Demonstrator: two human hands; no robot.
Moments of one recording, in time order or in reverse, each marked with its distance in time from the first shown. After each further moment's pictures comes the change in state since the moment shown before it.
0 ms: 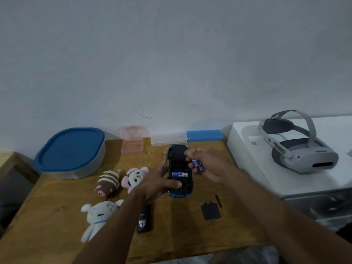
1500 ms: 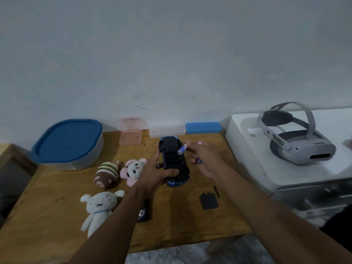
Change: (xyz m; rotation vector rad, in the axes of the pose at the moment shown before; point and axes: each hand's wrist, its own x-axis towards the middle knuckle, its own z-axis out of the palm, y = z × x) left_hand -0.001 -0.017 -0.003 -0.028 0.220 0.037; right_hand 0.007 0.021 0.009 0.128 0.196 -0.078
